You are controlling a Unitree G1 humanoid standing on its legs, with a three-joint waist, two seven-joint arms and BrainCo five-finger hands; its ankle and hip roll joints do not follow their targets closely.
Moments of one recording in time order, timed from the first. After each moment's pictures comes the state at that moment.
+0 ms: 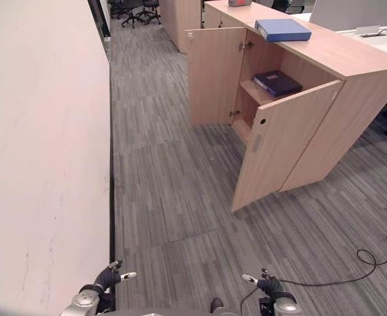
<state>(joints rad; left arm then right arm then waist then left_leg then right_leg) 0.01 0.25 -0.20 1.03 -0.07 -0.12 -0.01 0.02 -0.33 0.12 1.09 0.22 -0.10 0.02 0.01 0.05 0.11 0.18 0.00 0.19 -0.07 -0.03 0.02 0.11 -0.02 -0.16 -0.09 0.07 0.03</state>
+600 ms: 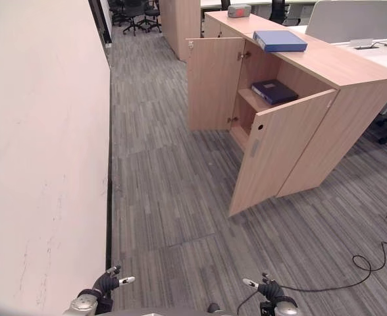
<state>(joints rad) 0.02 0.25 -0.20 1.06 -0.10 -0.12 -0.01 0.04 -0.33 0.12 1.11 0.22 -0.10 0.02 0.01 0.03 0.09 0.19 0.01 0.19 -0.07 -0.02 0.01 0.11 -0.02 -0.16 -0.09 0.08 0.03</state>
